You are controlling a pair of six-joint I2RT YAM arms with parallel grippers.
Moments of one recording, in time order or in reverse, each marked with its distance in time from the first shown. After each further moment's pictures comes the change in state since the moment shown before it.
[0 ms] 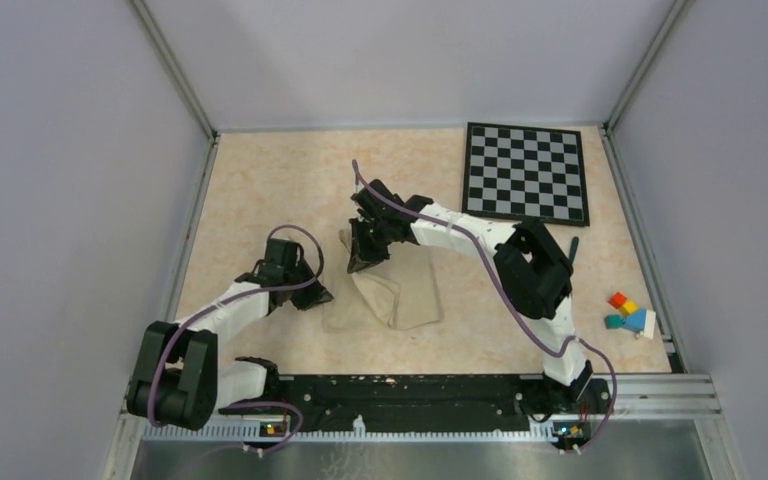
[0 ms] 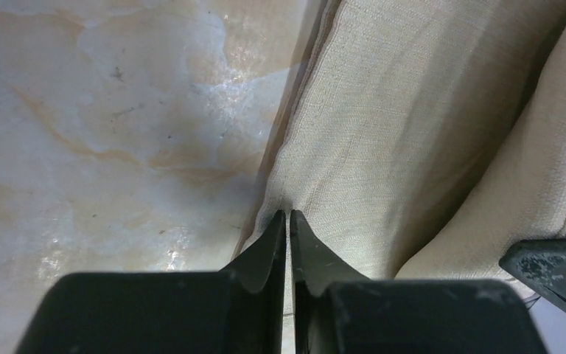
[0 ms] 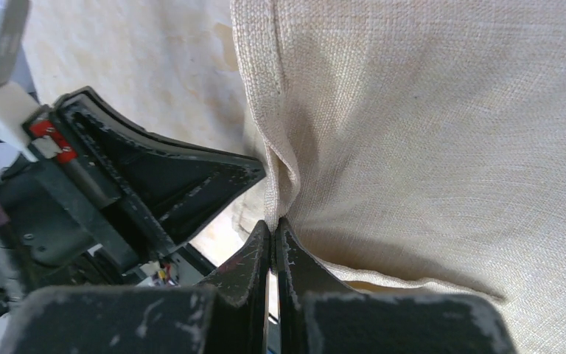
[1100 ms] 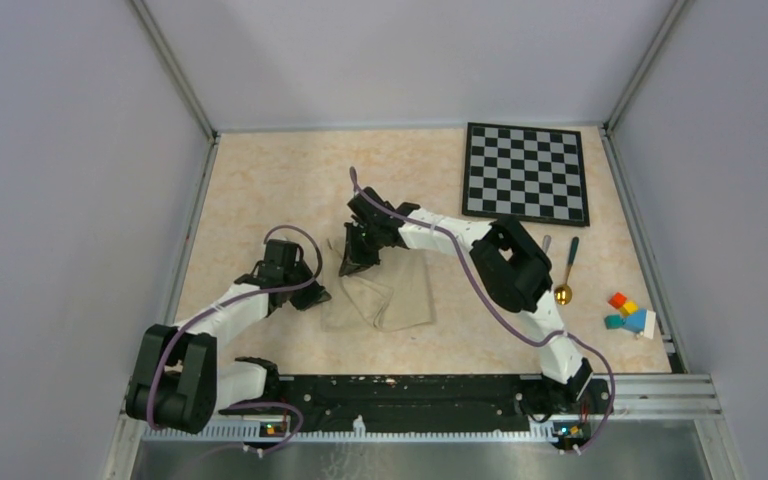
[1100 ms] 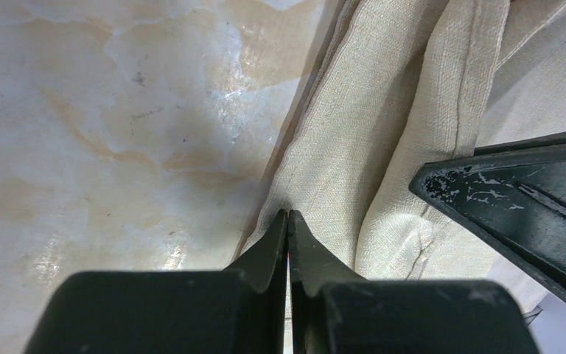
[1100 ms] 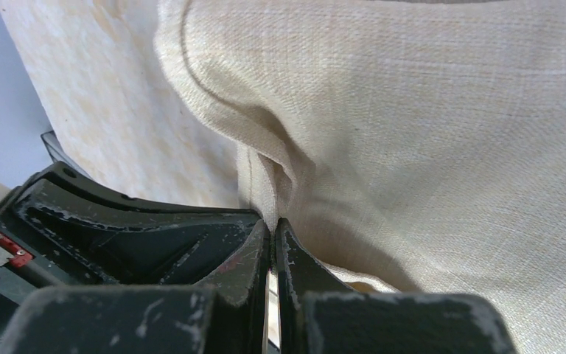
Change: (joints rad) left arm 0.000 -0.011 -0.006 0.004 -0.036 -0.020; right arm 0.000 0.137 0.041 0.113 -0.032 0.130
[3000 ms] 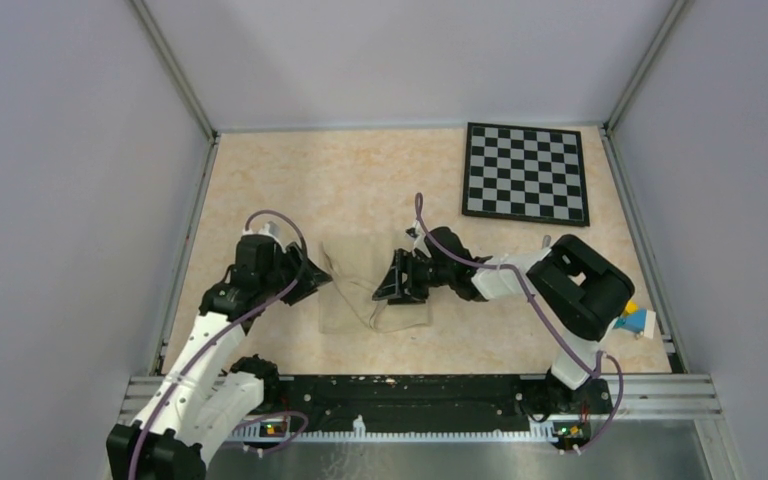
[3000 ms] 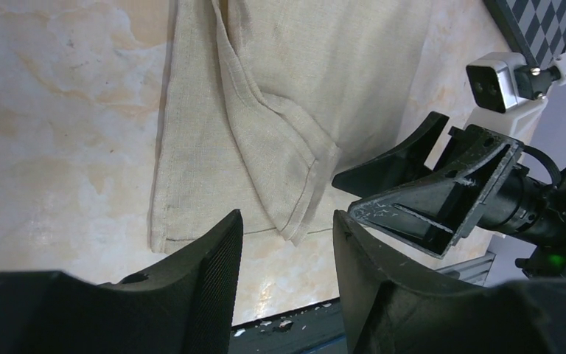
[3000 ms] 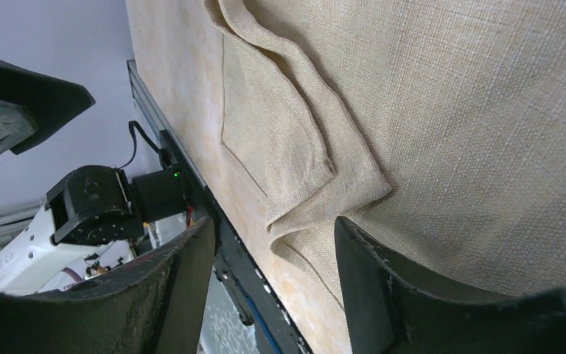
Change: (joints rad) left arm 0.000 -0.406 0.136 -0.324 0.068 0.037; right arm -0.103 -0.446 -0.934 0.814 -0.204 0.105
